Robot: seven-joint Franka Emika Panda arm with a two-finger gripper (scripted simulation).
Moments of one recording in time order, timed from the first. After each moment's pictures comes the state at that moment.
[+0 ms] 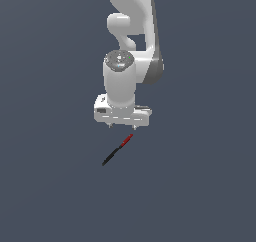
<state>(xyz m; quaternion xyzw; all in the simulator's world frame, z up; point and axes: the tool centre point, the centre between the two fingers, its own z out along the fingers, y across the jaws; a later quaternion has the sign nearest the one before) 0.014 -0.023 0.162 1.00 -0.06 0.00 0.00</state>
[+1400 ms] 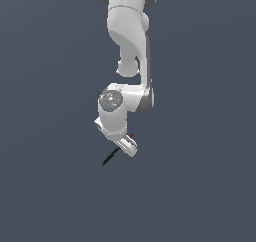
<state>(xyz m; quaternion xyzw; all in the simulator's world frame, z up) 0.042 -0.048 0.059 0.94 -0.35 0.00 0.00</state>
